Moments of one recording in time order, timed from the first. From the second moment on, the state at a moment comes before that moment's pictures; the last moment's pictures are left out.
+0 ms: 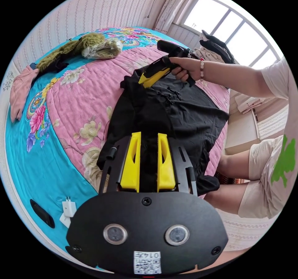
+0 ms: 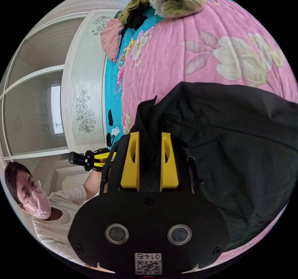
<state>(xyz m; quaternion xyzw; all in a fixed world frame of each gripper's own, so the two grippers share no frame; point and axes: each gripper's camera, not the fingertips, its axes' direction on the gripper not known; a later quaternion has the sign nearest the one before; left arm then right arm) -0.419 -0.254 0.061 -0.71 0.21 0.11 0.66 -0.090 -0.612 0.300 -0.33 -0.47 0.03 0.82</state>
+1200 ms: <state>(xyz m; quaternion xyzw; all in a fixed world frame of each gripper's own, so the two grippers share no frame) -0.437 -0.260 0.011 -0.71 0.05 0.16 0.68 -0.304 -0.455 0.392 -0.33 -0.44 -0.08 0.83</state>
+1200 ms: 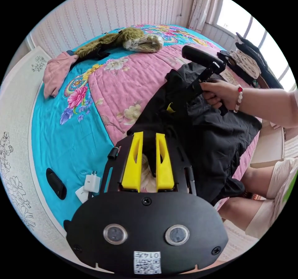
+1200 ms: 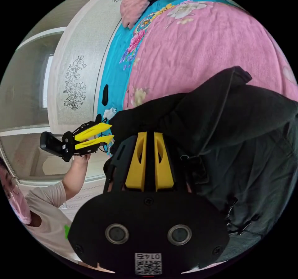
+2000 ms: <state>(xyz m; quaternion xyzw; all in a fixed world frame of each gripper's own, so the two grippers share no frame) -0.480 -0.266 -0.162 -0.78 -0.07 0.00 0.62 -0.396 -0.183 0.296 -0.31 -0.49 -0.25 0.78</state>
